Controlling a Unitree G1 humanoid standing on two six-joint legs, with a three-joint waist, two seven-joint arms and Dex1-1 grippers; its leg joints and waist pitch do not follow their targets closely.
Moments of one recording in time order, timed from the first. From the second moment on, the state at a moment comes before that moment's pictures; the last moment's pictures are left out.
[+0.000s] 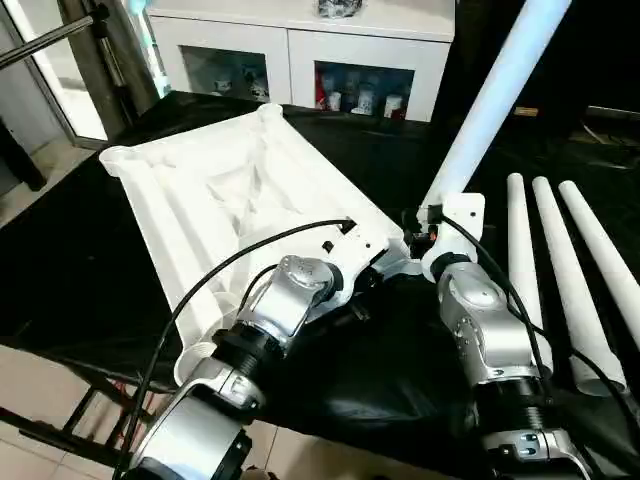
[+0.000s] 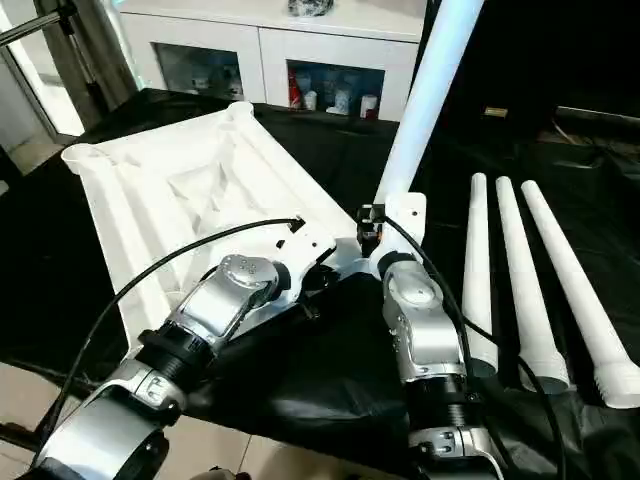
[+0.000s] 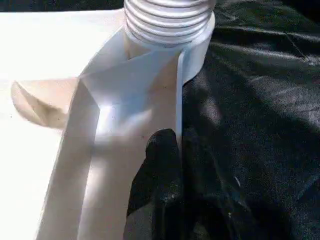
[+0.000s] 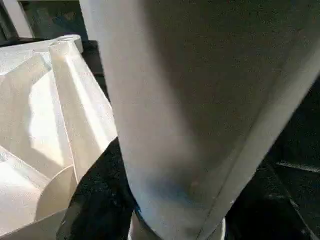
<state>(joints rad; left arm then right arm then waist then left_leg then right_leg) -0.70 -0.01 -0.33 0.58 0.16 0.47 -0.61 -0.43 -0.02 -0.05 0.29 0.07 0.30 0.06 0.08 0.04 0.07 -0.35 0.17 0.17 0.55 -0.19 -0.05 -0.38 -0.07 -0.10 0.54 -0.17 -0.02</state>
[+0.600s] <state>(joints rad) -0.59 0.27 -0.39 0.43 0.08 0.25 -1.02 -0.42 -0.42 0.10 0.16 0.22 0.47 0.83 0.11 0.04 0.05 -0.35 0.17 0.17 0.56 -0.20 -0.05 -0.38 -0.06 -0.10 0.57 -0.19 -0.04</state>
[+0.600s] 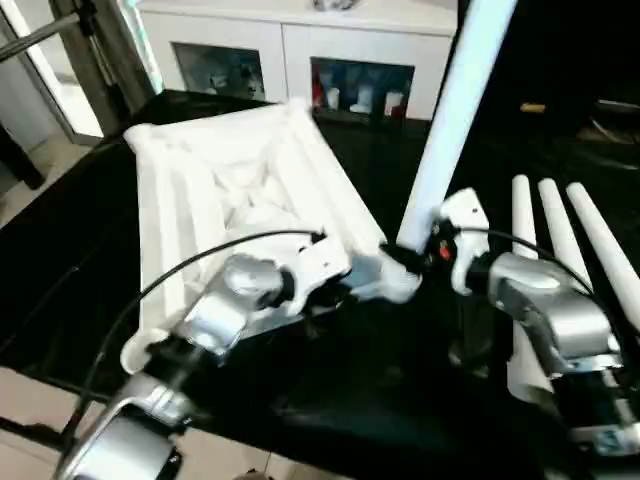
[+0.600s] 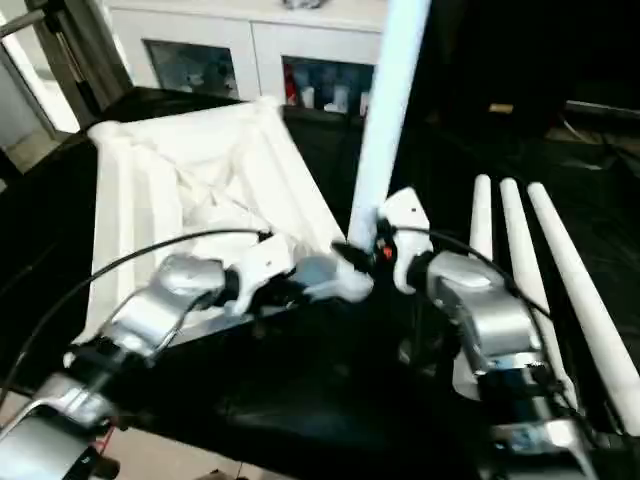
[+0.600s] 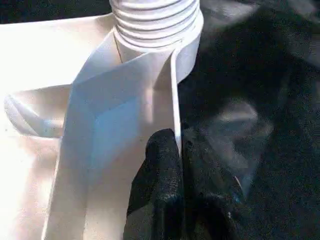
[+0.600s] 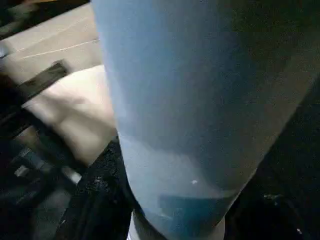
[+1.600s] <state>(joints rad) -0.67 0.10 -0.37 0.54 0.12 0.46 -0.83 -0.37 -0.19 0.02 0.14 0.12 0.51 0.38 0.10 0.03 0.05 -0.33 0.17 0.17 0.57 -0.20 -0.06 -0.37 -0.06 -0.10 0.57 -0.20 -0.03</state>
